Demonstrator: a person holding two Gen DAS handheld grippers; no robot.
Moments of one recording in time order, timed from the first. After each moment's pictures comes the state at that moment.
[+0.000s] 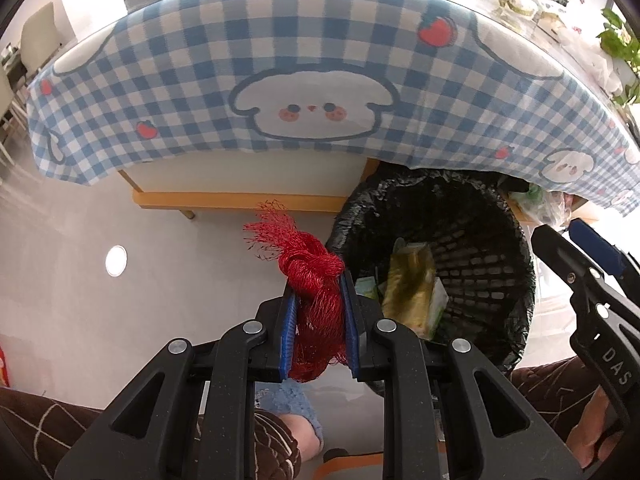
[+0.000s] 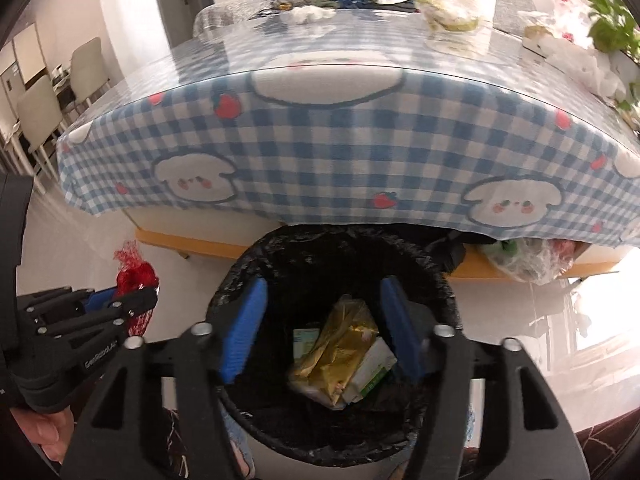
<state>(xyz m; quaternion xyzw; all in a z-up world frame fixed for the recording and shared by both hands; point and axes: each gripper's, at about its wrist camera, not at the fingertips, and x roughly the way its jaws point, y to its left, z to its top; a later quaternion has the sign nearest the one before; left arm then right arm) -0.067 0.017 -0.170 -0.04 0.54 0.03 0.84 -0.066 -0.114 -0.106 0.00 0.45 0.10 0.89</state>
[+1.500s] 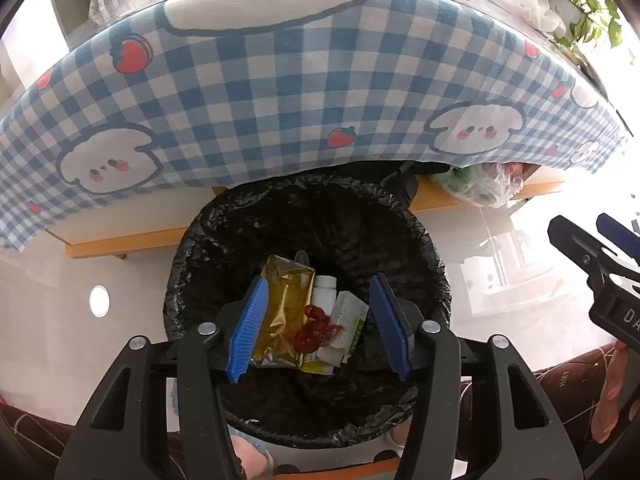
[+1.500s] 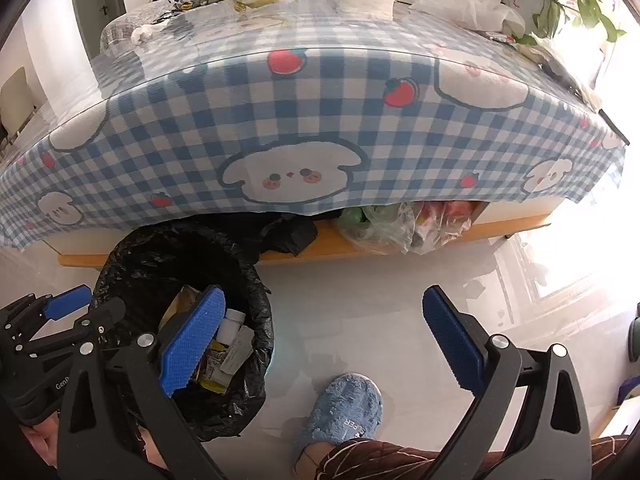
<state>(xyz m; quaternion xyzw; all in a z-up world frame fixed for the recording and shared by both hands) -0.027 -0.124 -0.171 0.00 0.54 -0.04 0.84 -0.056 -0.277 -0.112 0.01 0.48 -0.02 0.88</state>
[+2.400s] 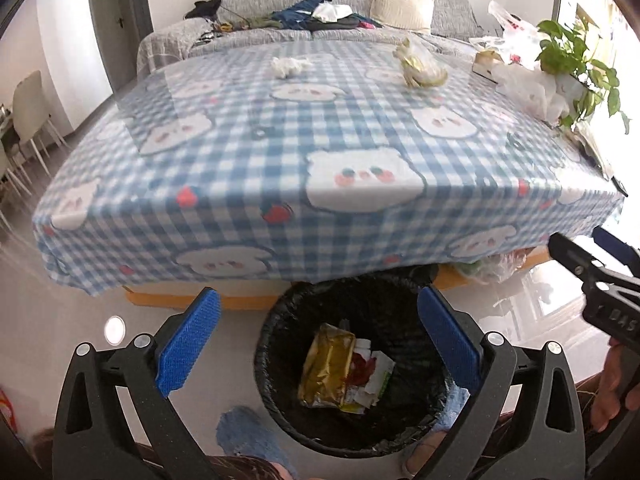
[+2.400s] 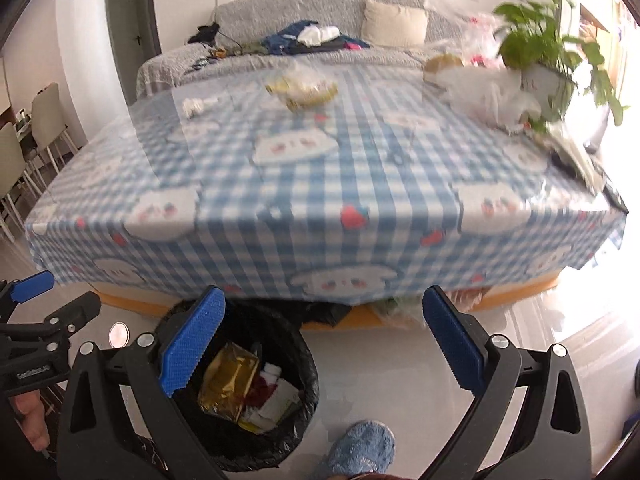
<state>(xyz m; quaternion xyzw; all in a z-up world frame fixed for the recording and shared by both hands) -0.037 -0.068 -0.051 0.00 0.44 0.00 0.90 -0.044 -0.250 -0.011 0.01 0.39 0.03 0.92</state>
